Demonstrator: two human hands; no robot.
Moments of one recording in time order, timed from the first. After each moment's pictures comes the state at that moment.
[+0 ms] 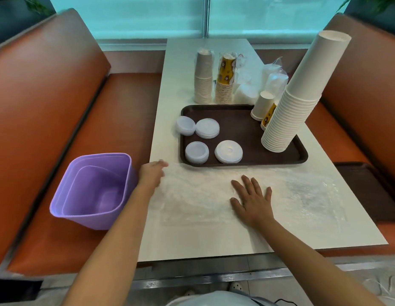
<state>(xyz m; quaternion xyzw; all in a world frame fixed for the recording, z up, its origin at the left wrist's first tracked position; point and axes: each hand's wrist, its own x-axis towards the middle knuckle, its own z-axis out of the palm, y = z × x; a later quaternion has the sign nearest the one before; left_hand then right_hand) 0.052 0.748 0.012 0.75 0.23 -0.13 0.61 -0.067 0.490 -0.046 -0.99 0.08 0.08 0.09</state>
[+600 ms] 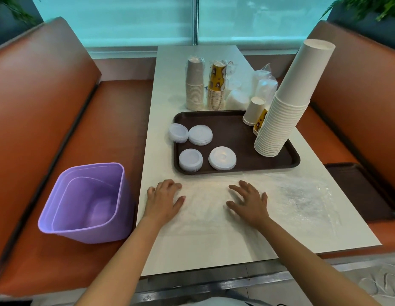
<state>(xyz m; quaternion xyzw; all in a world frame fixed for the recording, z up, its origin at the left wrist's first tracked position) 0.014 0.739 -0.041 0.97 -0.20 0.01 0.14 -0.058 0.487 -0.030 -0.95 0.14 0.05 0.28</state>
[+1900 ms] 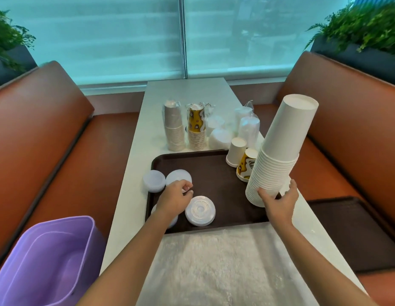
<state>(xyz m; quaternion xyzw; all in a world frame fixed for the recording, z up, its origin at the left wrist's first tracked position) 0.131 0.595 0.045 0.92 -0.11 -0.05 0.37 0.042 0.344 0.023 -0.73 0.34 -0.26 0.53</state>
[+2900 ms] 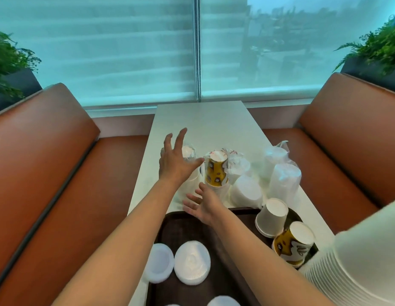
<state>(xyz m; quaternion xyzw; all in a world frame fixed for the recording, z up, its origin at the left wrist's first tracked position) 0.393 0.564 0.129 0.93 -0.09 0.12 0.33 0.326 0.482 0.077 -0.38 0.28 0.16 0.87</state>
